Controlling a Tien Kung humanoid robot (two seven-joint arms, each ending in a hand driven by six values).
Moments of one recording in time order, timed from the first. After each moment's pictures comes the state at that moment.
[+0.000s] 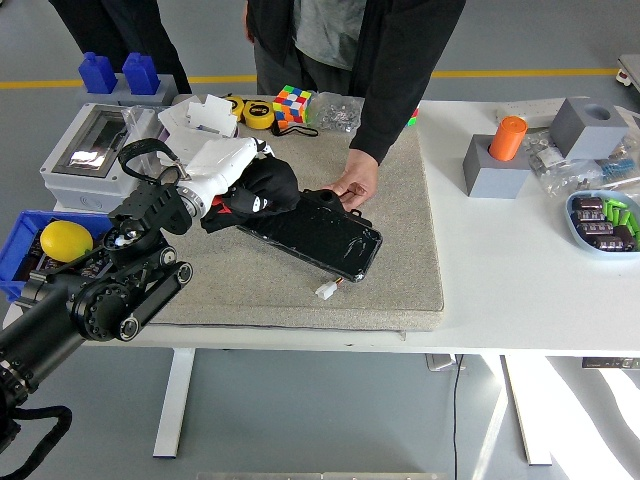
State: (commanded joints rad) left arm -0.71 0.13 -0.87 -0.86 2.06 0.16 0.08; right arm -0.15 -0.13 1.47 0.32 -1.26 -0.02 0.15
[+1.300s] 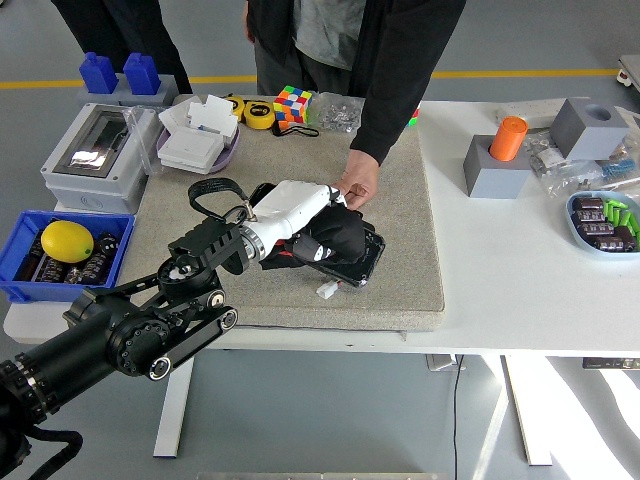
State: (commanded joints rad) left arm -0.70 0.07 -0.58 -1.00 1.96 0.15 0.10; right arm -0.15 -0.13 1.46 0.33 -1.26 -0.02 0.15
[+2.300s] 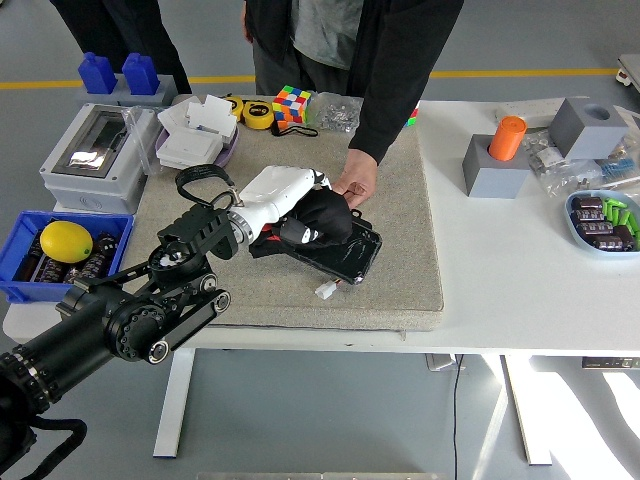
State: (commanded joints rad) left arm -0.72 0.08 -0.71 -0.91 2.01 0.16 0.08; right arm -0.16 -0.13 1.46 0.33 -1.26 -0.02 0.15
